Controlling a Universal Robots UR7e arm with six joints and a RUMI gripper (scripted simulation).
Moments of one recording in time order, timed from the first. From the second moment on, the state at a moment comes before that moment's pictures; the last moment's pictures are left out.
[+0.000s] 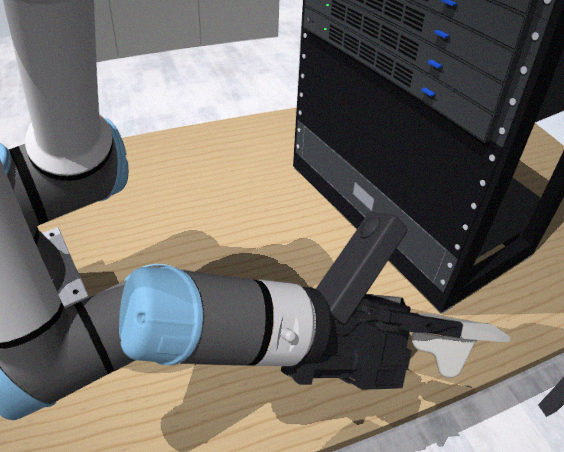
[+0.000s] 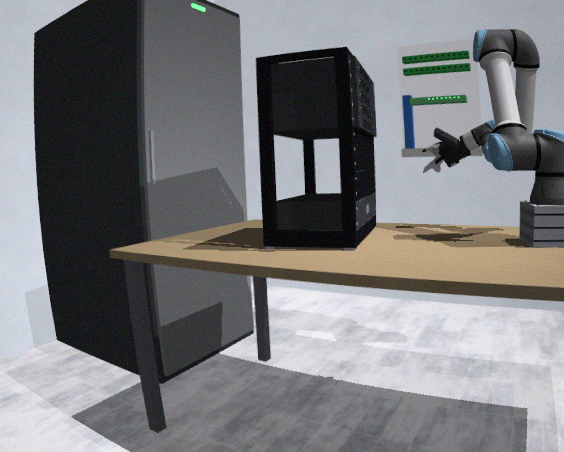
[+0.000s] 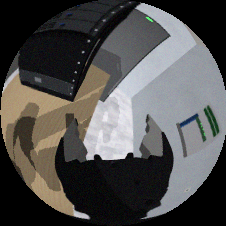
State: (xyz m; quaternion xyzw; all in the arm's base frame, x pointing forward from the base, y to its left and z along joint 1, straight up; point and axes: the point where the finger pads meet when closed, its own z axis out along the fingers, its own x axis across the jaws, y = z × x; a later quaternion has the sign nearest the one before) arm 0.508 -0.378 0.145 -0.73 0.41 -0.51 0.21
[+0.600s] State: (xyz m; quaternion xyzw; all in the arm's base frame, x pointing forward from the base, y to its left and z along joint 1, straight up) arm 0.523 -0.341 0.178 -0.74 0.33 -0.56 0.18
